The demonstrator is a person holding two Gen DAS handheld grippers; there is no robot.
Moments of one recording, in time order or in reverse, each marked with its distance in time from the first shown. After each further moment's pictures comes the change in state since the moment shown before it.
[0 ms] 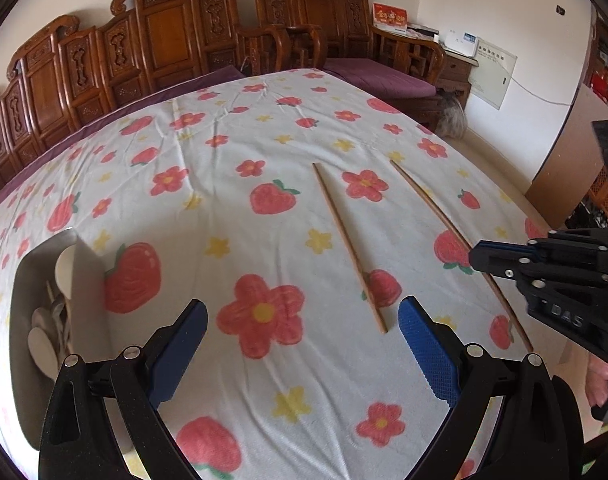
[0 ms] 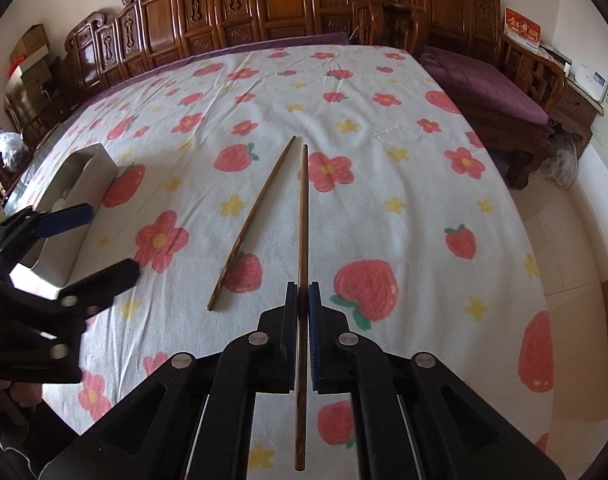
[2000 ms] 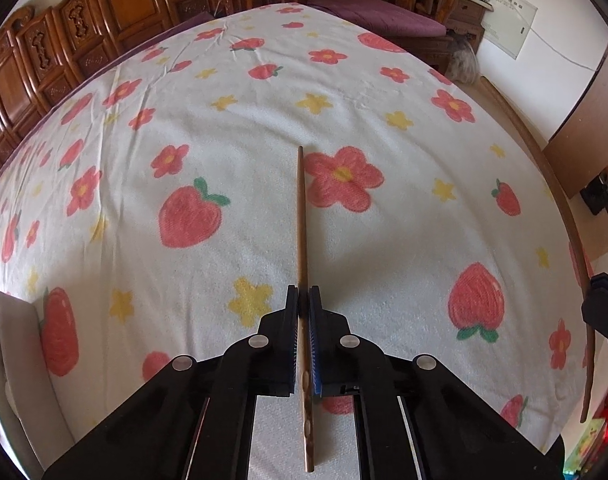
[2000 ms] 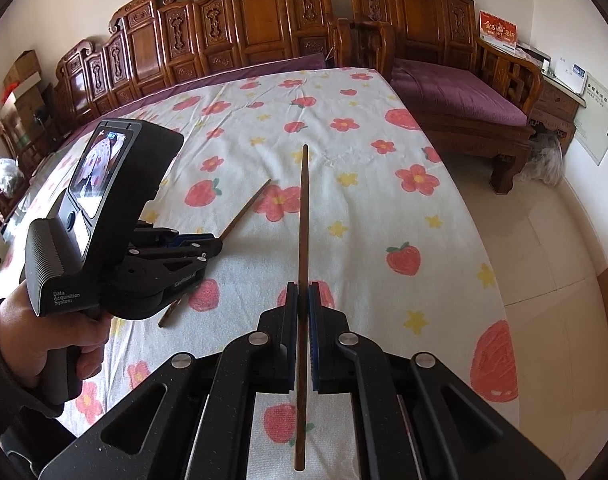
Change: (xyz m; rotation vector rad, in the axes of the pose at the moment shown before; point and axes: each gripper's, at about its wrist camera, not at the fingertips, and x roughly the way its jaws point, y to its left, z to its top) left arm 0.103 -0.043 0.058 0.031 0.244 0.019; right arm -0.024 -0.043 0.008 0.053 -0.070 -0.018
